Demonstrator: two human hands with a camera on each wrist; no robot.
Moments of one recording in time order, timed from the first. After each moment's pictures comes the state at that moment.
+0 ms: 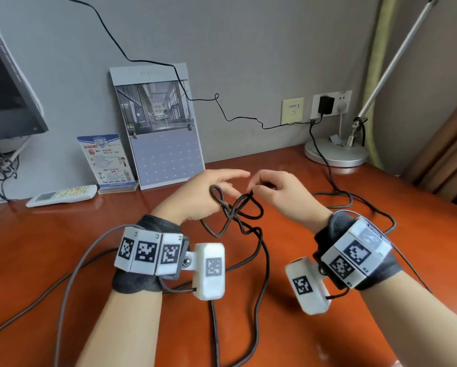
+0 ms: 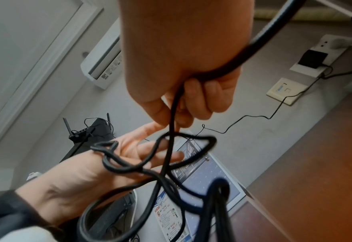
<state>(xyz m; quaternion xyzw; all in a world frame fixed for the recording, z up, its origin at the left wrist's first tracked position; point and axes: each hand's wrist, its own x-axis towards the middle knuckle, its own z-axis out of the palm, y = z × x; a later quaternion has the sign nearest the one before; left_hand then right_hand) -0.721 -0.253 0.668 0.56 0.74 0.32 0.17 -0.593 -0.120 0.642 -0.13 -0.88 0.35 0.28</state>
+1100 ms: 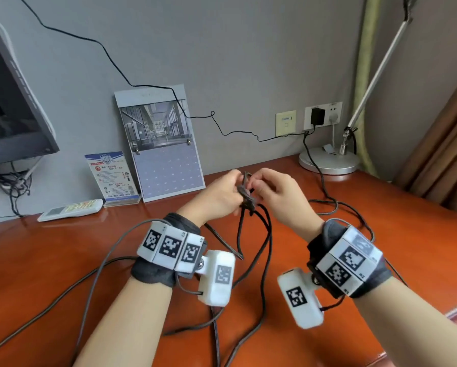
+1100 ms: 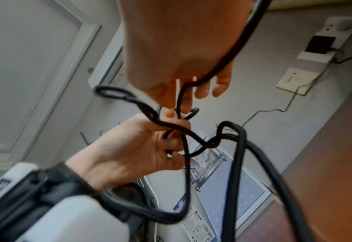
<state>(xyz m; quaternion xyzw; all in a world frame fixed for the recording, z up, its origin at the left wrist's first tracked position) -0.688 -0.223 0.678 0.54 0.74 0.37 0.15 -0.581 -0.125 0.649 -0.12 -0.84 0.36 0.40</state>
